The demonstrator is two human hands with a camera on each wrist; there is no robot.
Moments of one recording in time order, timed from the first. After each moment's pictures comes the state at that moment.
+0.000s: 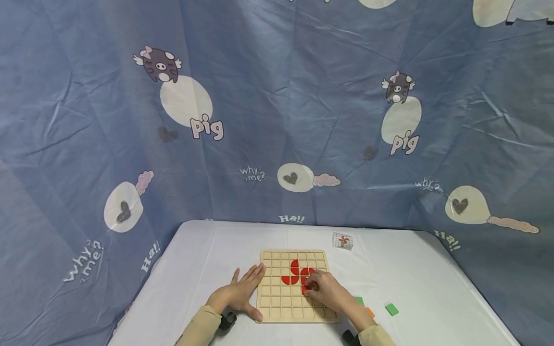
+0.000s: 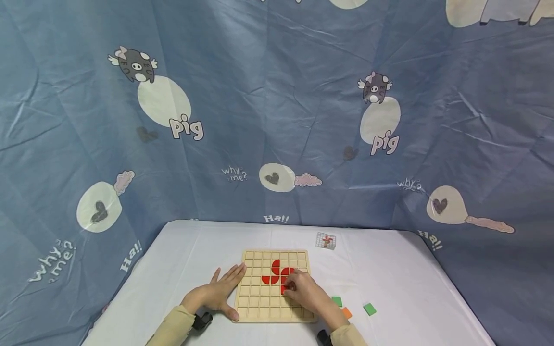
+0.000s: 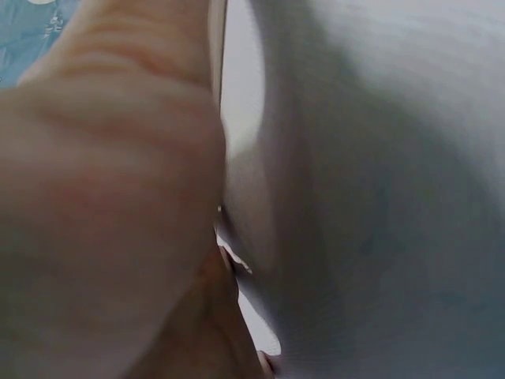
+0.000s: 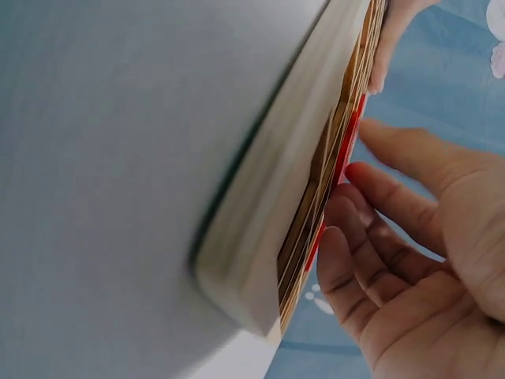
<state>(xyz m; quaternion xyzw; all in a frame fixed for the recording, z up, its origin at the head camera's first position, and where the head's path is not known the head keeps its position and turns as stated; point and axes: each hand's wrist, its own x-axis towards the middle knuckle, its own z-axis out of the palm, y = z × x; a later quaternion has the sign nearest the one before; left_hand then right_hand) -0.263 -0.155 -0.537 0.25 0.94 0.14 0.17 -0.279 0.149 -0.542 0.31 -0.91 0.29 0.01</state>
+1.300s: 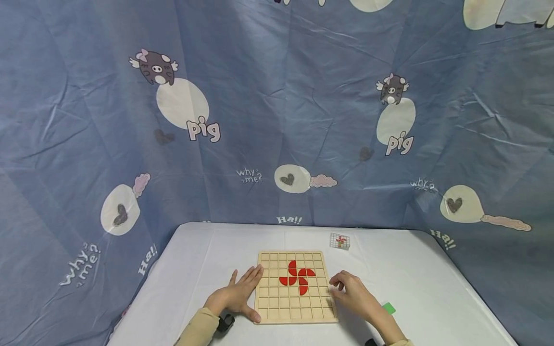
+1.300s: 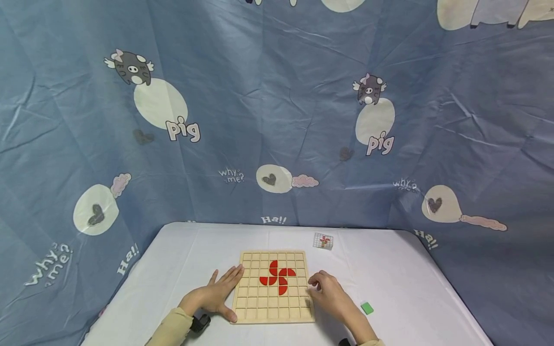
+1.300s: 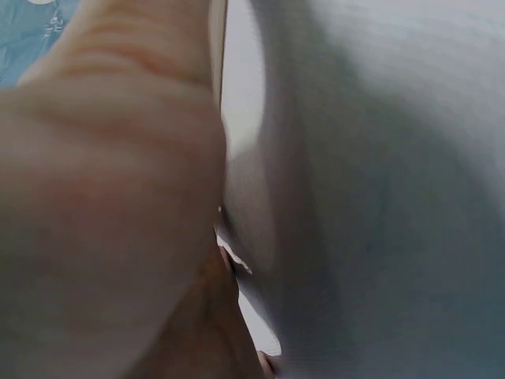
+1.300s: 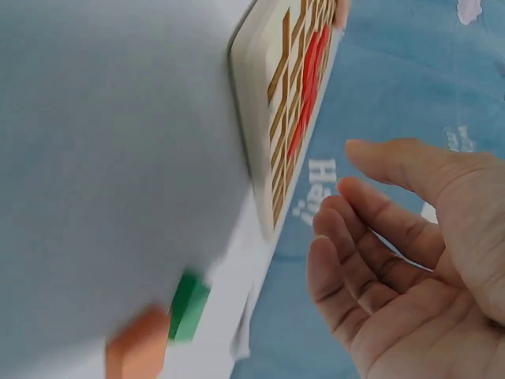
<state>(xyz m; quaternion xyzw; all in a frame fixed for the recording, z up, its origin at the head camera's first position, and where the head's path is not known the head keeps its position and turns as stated) -0.261 -0.153 -0.535 0.25 0.94 0.15 0.17 -0.254 0.205 -0.524 0.20 -0.93 0.30 0.05</state>
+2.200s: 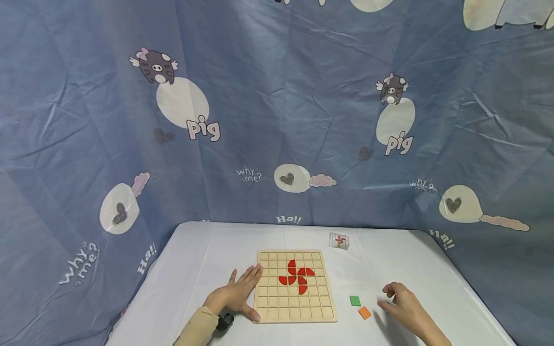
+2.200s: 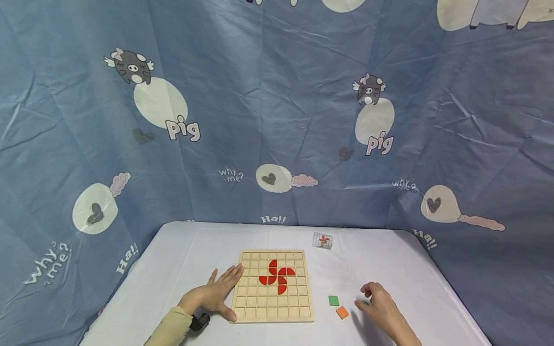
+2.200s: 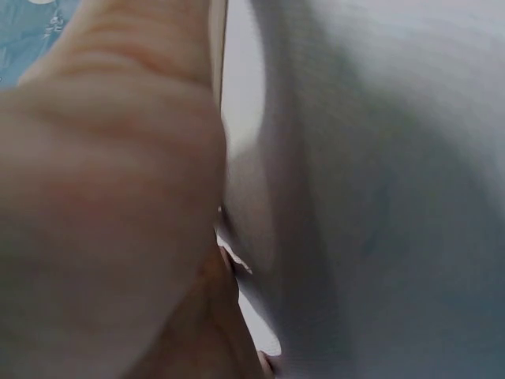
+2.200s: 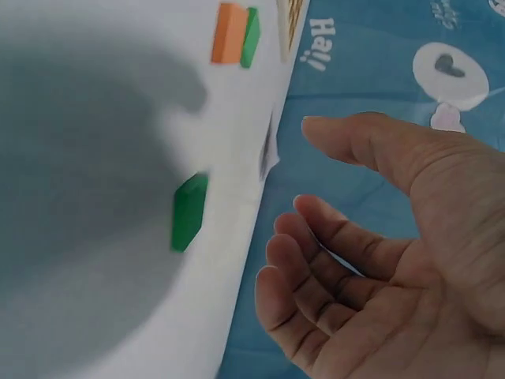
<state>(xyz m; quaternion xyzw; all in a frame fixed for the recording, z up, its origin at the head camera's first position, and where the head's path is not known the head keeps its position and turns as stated) -0.262 -0.155 -0.536 0.26 0.94 0.16 0.16 -0.222 0.312 -0.516 0.02 -0.97 0.26 0.03</state>
